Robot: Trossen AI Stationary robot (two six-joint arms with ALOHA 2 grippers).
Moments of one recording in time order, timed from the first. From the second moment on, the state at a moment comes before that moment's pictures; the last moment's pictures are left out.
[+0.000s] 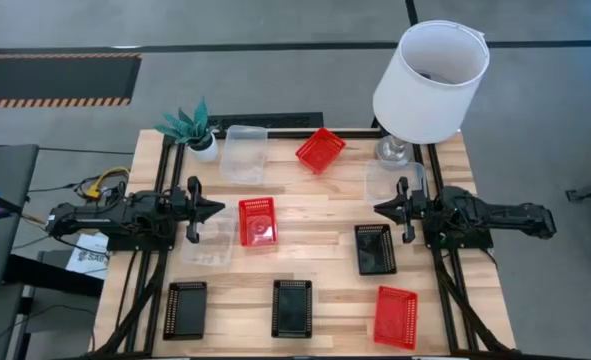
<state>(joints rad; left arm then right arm) 0.00 0.01 0.01 0.05 -0.11 -0.09 -0.07 0.01 0.01 0.02 -0.03 0.05</state>
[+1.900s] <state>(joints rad) 0.00 0.26 0.60 -0.24 -0.04 -0.53 -0.06 0.38 0.91 -0.63 0.07 0.53</state>
